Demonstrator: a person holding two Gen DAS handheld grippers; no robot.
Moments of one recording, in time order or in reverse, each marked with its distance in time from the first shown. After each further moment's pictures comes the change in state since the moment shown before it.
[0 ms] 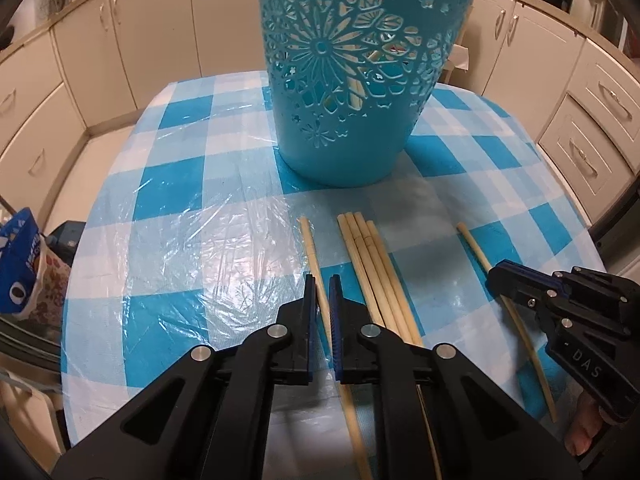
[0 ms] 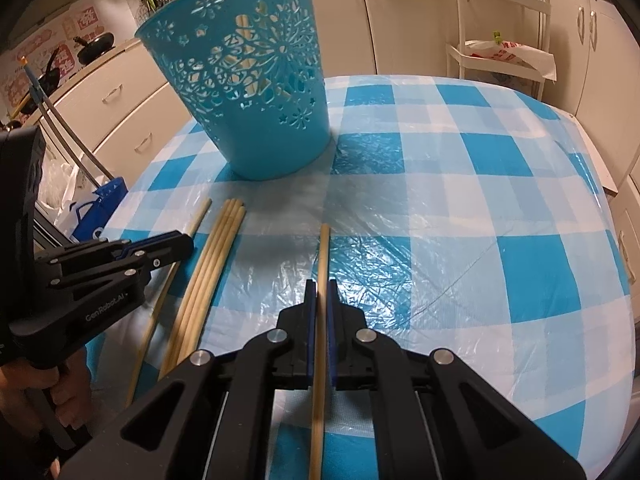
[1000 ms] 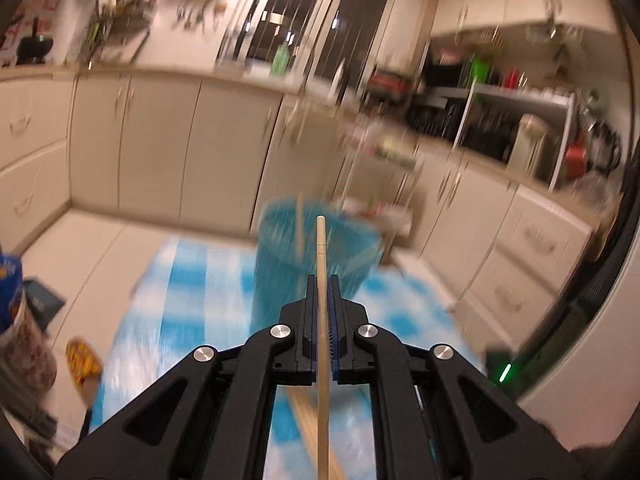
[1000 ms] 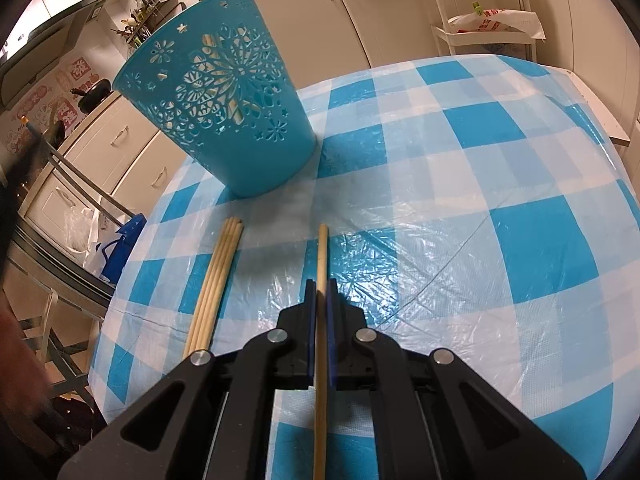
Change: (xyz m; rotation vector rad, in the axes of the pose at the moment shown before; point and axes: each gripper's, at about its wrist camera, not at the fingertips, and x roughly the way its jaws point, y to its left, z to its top) left arm -0.154 0.019 0.030 -0.111 -0.602 -0.212; right arm 0.000 -0.026 -0.005 0.157 -0.023 0.126
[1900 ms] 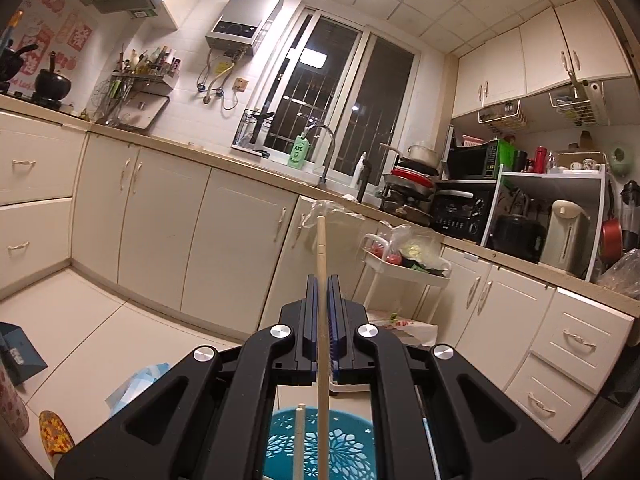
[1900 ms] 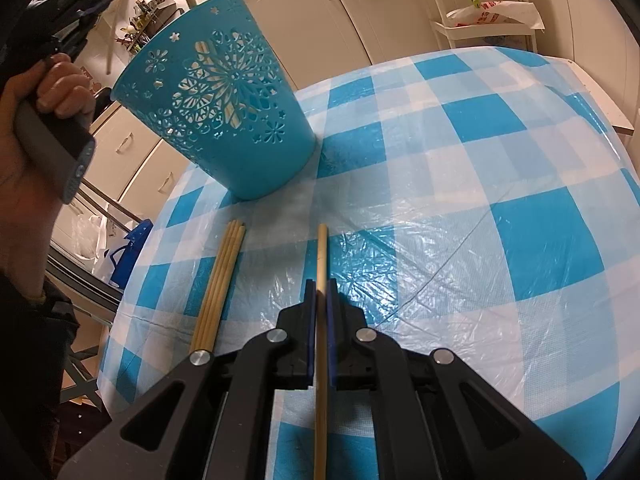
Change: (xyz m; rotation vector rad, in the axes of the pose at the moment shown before) left arm 0.121 -0.002 0.101 -0.040 -0.305 0.090; right arm 0.000 -0.007 0.000 0.030 0.002 0.036
